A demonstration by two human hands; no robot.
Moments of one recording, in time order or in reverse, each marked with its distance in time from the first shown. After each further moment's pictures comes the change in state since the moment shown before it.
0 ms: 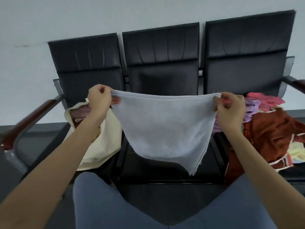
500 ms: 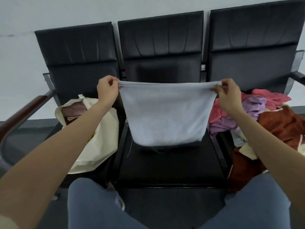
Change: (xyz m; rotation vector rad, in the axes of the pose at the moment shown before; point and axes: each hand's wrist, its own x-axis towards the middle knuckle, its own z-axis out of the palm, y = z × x) left_hand 0.065 -0.033 0.053 0.162 -0.126 0.123; right_hand 0.077 0.044 0.047 -0.095 -0.251 0.071
